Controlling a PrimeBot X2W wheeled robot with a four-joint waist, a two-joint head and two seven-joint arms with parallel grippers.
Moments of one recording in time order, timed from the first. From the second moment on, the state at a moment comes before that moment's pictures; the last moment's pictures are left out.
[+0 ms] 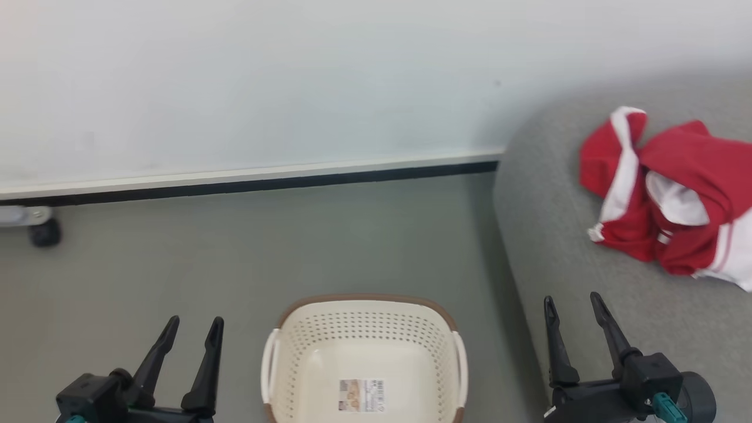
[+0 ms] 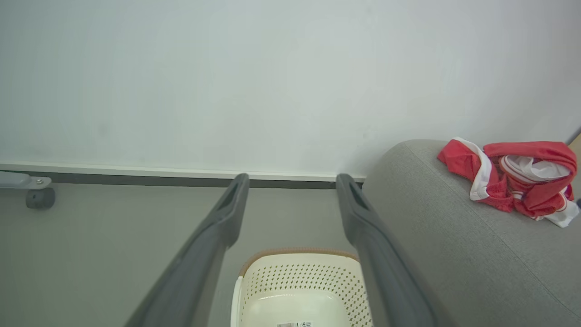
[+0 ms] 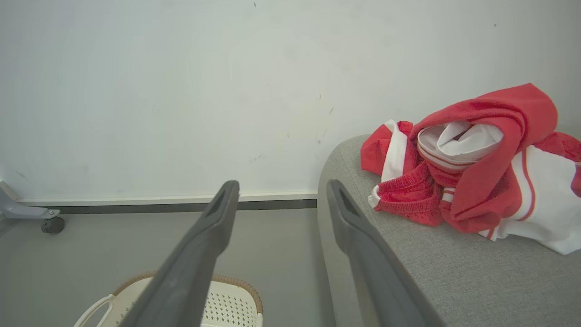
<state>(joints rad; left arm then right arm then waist) 0.00 0.42 -0.36 -0.01 -0.73 0.07 -0.21 -0.06 -0.07 0.20 0.17 0.14 -0.09 -0.25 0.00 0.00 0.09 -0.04</state>
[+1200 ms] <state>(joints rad) 0.04 0.30 -0.27 0.11 -0.95 0.03 -0.14 -0.01 -0.06 0.12 0.23 0.49 -0.04 -0.15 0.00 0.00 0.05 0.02</state>
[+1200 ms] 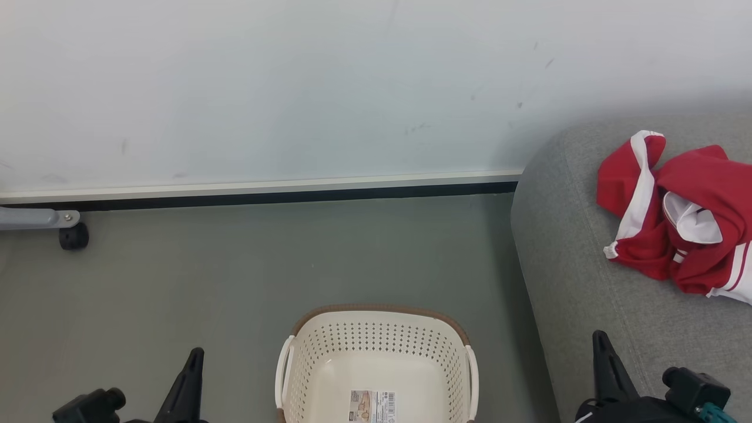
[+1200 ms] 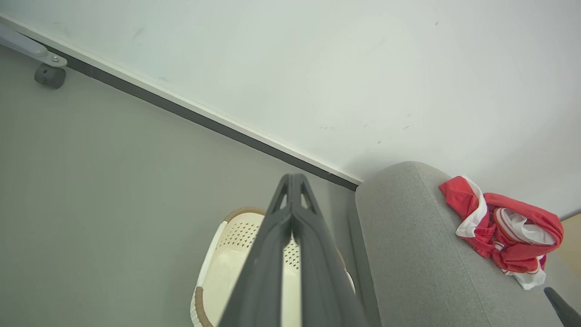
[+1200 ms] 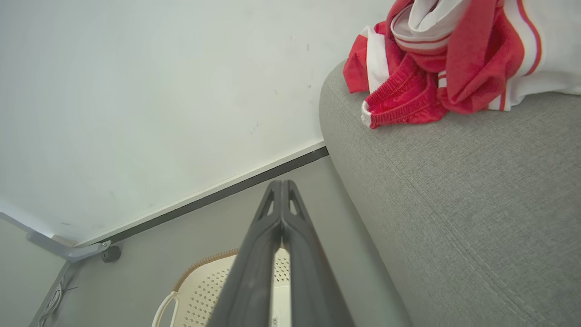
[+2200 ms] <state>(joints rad) 0.00 0.20 -0.14 0.18 -1.22 -0.03 -0.04 -0.04 -0.05 0.02 0.26 0.93 0.02 -0.04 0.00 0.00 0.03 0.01</state>
